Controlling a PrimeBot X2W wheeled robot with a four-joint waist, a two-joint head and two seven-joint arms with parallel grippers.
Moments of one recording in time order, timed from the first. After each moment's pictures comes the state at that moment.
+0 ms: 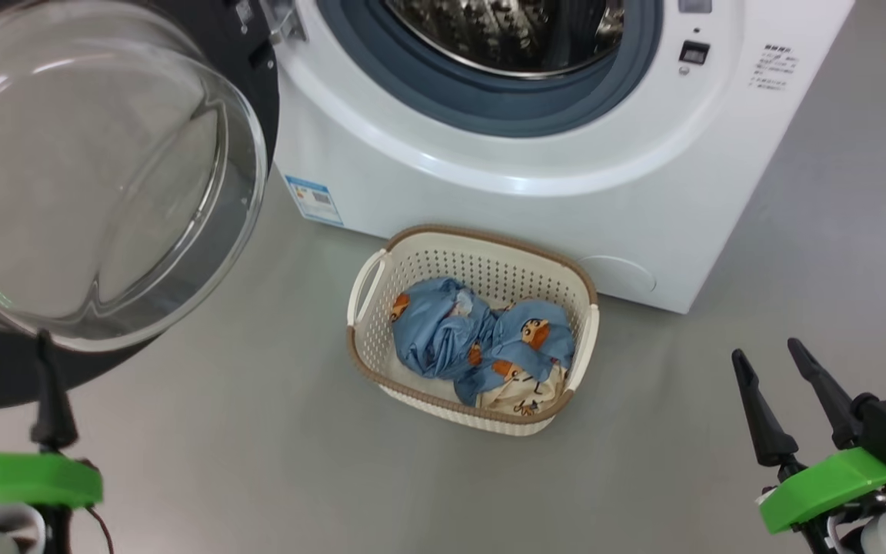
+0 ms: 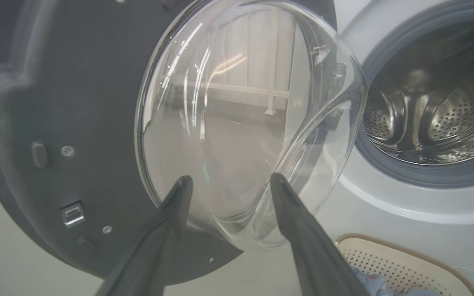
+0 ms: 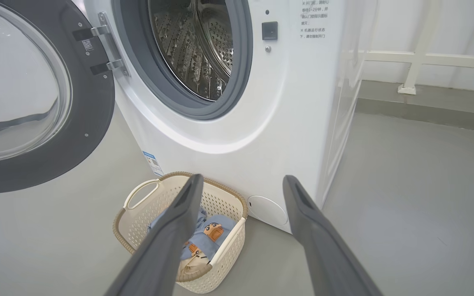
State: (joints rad) left arm -0.35 0.17 0.28 0.54 -0.22 -0.13 -0.26; right arm -0.11 -0.30 0.14 0.29 0.38 0.13 -0.25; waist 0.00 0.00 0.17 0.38
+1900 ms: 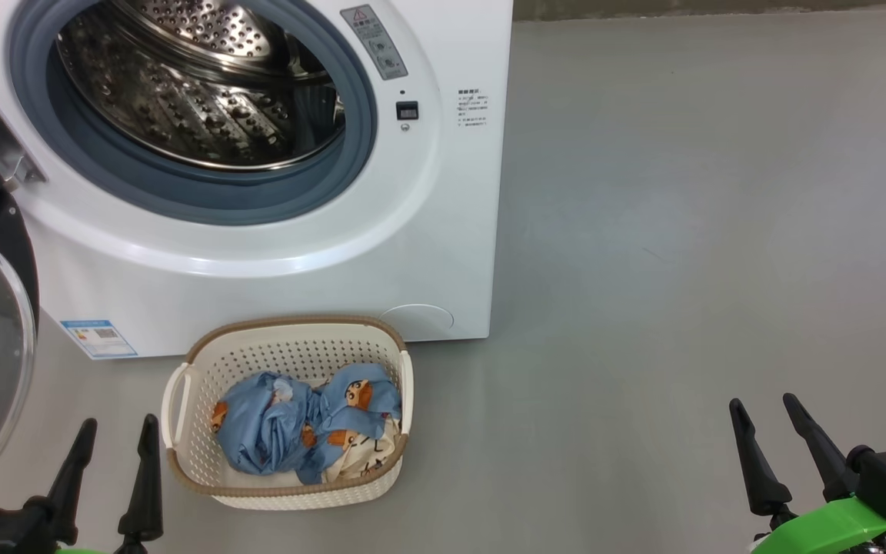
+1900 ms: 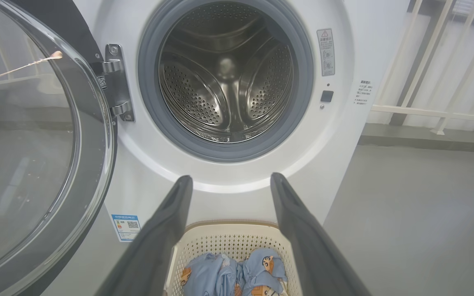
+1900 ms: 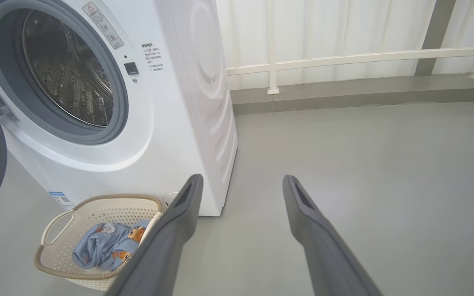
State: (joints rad) left arm -0.05 0.19 0.04 0.29 -0.33 -0.13 -0.26; right arm 0.01 -0.22 0.08 0.27 0.39 0.13 -0.25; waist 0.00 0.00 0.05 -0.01
